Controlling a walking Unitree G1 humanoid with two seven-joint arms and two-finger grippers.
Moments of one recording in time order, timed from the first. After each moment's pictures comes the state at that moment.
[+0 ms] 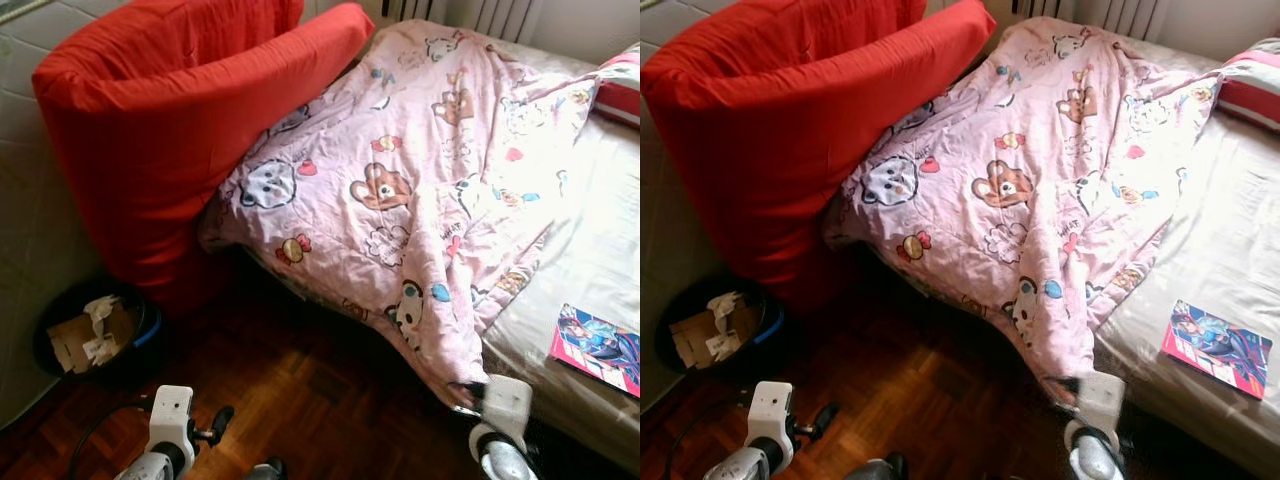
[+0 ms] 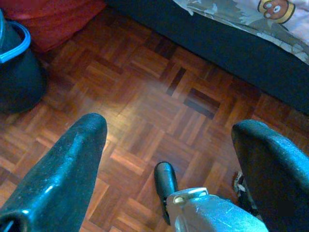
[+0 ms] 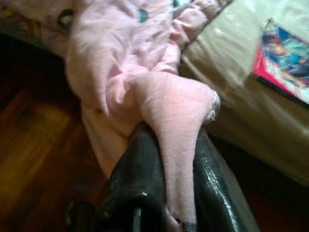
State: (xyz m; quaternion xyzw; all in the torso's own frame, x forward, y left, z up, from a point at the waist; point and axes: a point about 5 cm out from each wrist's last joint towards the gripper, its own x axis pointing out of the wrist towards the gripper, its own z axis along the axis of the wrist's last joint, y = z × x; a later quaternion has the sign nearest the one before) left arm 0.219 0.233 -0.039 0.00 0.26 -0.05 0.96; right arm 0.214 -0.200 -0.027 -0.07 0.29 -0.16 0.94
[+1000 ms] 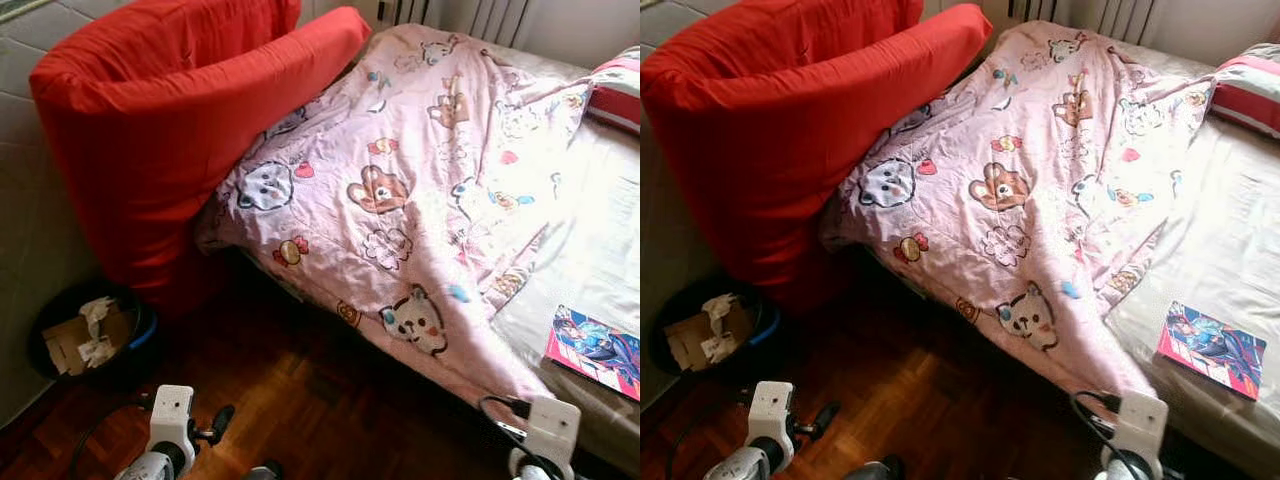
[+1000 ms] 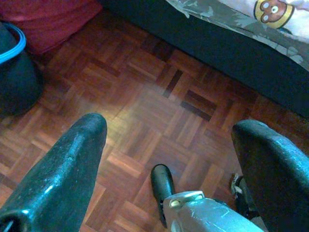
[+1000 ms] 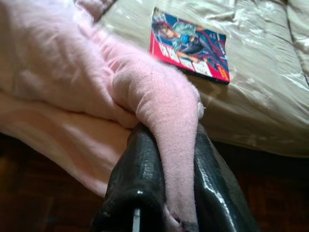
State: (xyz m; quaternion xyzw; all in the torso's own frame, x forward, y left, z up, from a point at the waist) left arm 0.219 0.232 -0.039 0.00 0.26 -0.04 0.96; right arm 0.184 -0.238 -0.020 -0.06 0.27 -0.30 0.91
